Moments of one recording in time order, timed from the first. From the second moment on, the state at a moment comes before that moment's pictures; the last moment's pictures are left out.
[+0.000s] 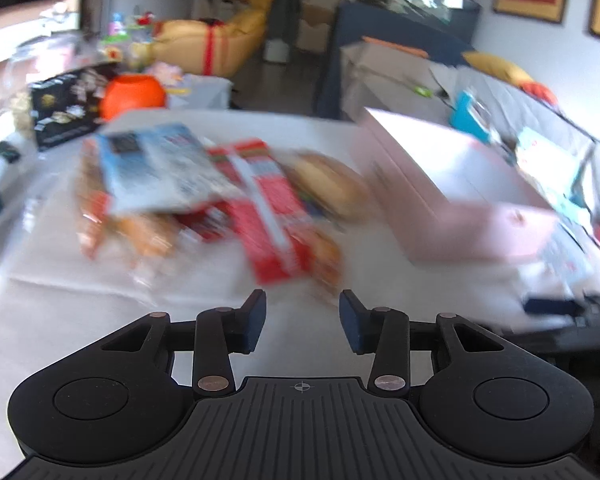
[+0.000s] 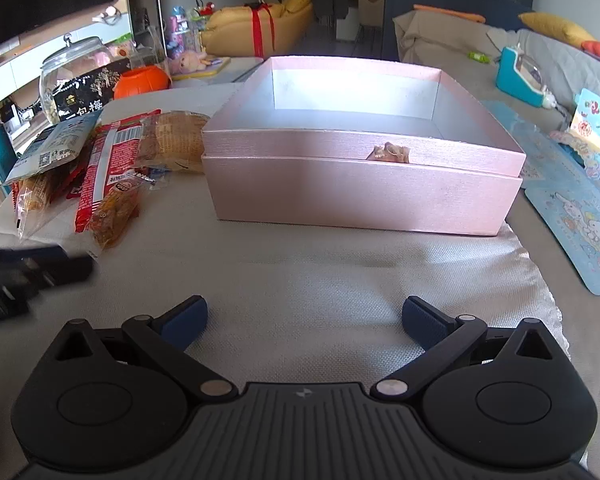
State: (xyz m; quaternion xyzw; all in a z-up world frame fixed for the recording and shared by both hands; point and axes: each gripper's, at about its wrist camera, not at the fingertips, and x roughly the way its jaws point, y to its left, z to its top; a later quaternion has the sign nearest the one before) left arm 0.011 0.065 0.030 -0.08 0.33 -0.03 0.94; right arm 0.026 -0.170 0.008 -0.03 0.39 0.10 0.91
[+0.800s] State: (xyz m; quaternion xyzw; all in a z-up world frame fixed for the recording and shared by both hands) left arm 0.165 0.024 0.051 -0.03 0.34 -0.10 0.94; right arm 0.046 -0.133 0.027 -0.06 0.38 0.19 0.90
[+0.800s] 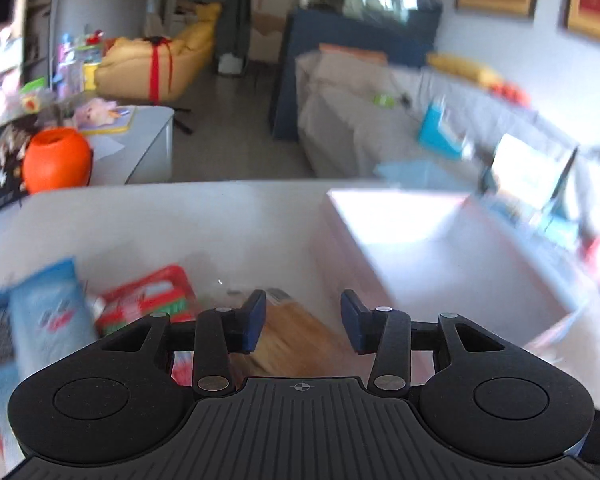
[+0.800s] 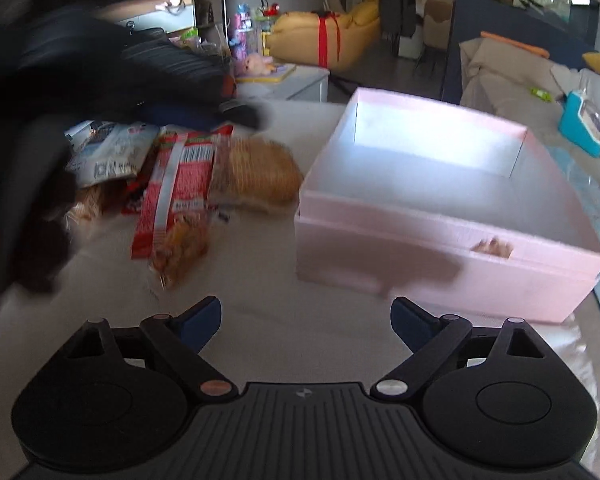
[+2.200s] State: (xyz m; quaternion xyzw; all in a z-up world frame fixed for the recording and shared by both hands) left arm 0.085 0.140 0.047 -0.07 0.31 -0.01 0.95; right arm 0.020 -0.073 0.031 -0.11 0.37 0.30 0.87
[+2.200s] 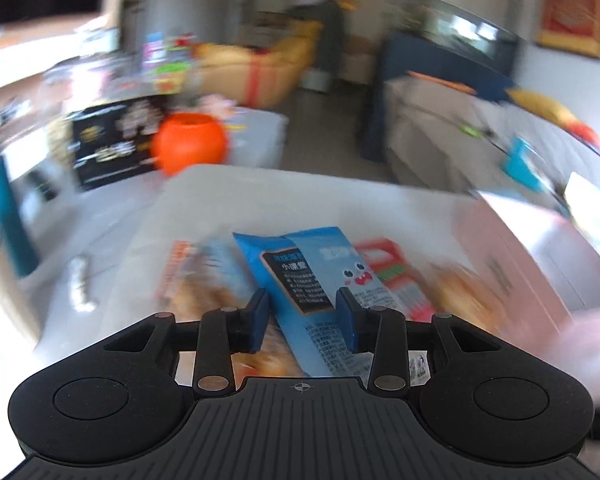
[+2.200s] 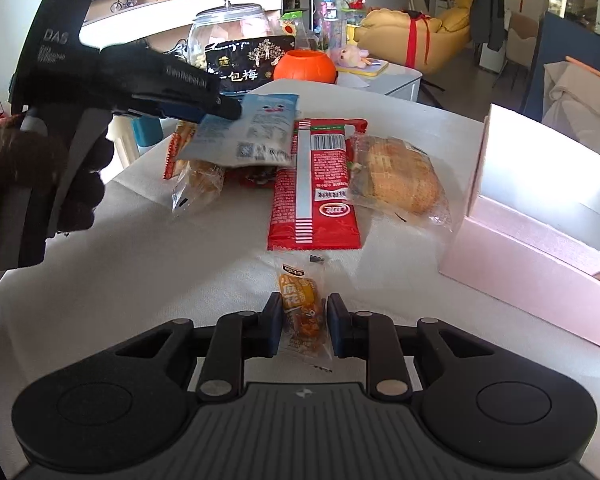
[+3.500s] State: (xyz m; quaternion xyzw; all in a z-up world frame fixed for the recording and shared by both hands) left arm 0.012 0.134 0.039 -0.15 0.31 -0.04 0.94; right arm 0.091 -0.050 0.076 -0.04 0.44 0.30 0.85
